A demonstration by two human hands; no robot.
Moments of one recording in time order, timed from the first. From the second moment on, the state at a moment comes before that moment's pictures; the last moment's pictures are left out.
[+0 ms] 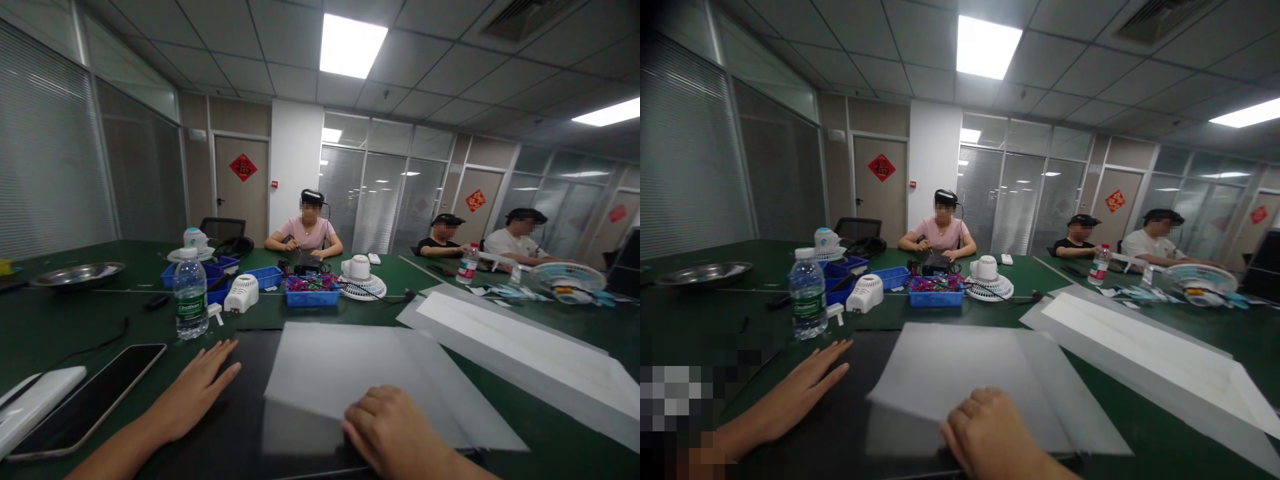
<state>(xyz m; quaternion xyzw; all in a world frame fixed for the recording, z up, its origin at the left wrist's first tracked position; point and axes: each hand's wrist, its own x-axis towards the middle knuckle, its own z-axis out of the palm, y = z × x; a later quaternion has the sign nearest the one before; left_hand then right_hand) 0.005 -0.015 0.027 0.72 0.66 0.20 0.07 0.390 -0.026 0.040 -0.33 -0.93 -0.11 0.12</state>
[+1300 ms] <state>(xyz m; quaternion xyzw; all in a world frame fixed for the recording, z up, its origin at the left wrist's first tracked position) 0.005 -0.007 0.026 0.72 0.67 0.17 0.06 0.548 0.084 0.057 -0.63 -0.76 -0.09 0.14</state>
